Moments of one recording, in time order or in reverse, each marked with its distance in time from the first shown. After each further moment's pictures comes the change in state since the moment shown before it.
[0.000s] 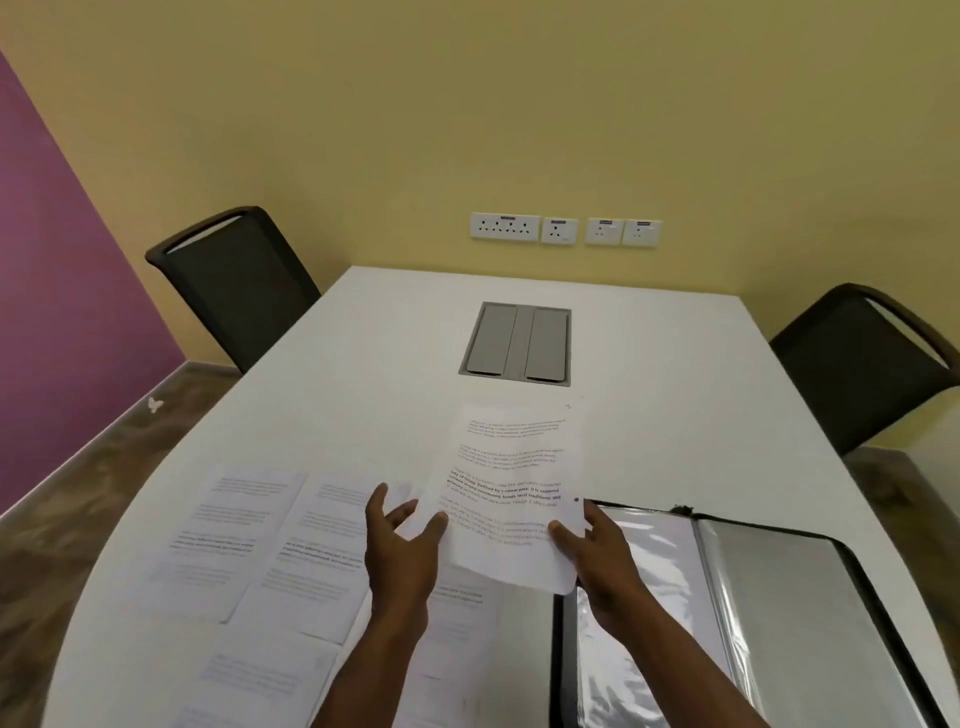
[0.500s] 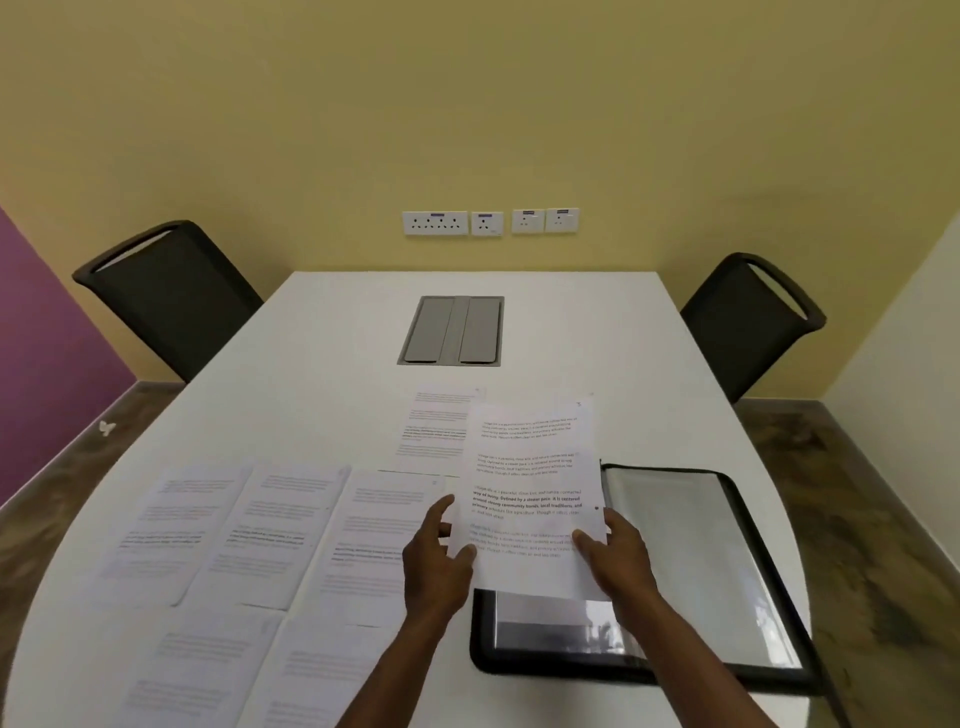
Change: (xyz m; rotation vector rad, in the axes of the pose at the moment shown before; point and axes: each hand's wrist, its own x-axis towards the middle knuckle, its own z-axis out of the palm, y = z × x) left_hand -0.104 -0.050 0.077 0.448 -0.264 0.169; right_hand -0.056 0.036 -0.138 -0.207 0.278 0.008
